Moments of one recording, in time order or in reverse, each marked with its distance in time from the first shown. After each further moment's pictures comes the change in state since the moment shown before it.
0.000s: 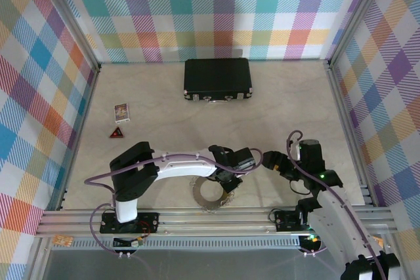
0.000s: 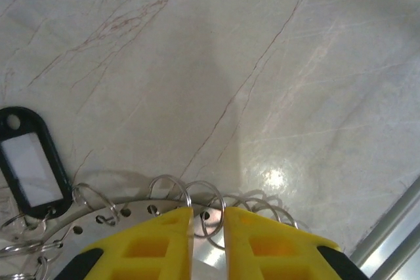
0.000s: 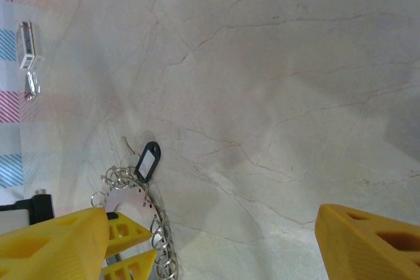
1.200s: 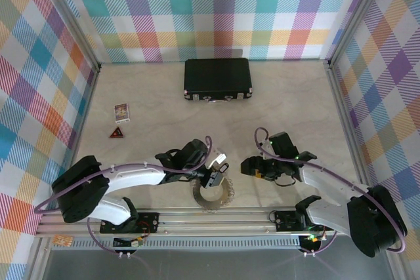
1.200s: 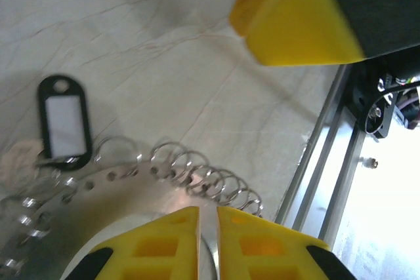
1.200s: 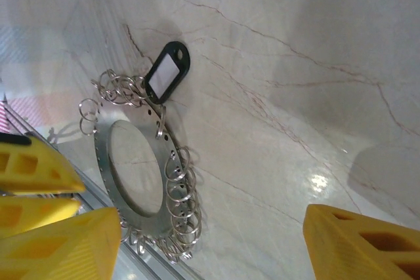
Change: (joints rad) left arm 0.228 -0.467 -0.629 0.689 0.394 -0.127; right arm 0.314 0.481 0.090 0.179 -0.098 -0.018
